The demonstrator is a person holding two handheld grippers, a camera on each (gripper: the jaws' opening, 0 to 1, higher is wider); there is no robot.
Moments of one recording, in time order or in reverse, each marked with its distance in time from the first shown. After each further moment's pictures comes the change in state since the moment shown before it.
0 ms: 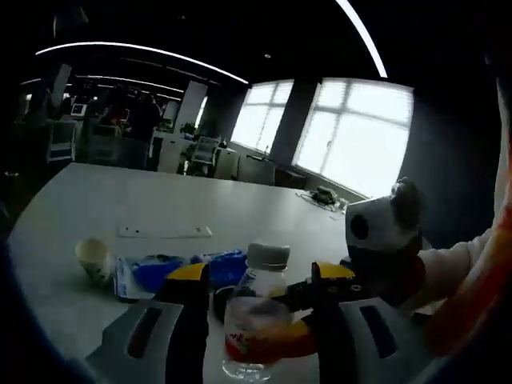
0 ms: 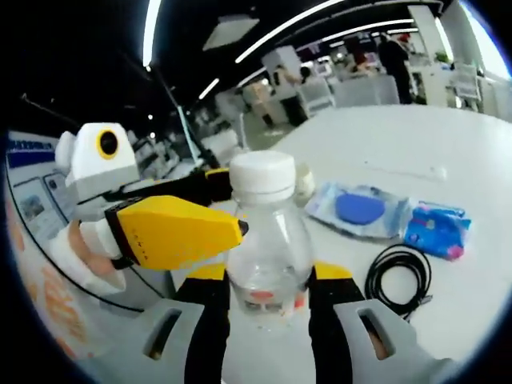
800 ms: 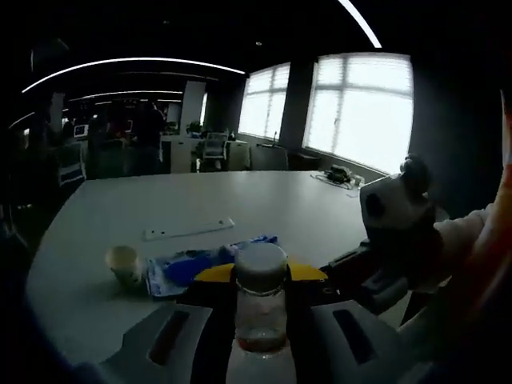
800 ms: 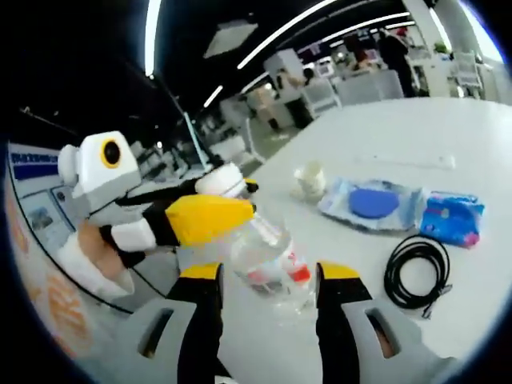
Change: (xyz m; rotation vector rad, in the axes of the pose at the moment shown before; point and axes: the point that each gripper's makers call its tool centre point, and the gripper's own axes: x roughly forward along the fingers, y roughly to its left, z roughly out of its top) left arm -0.031 0.037 -0.010 0.093 0.044 0.108; right arm 0.001 0.006 -0.009 0.071 -0.033 0.043
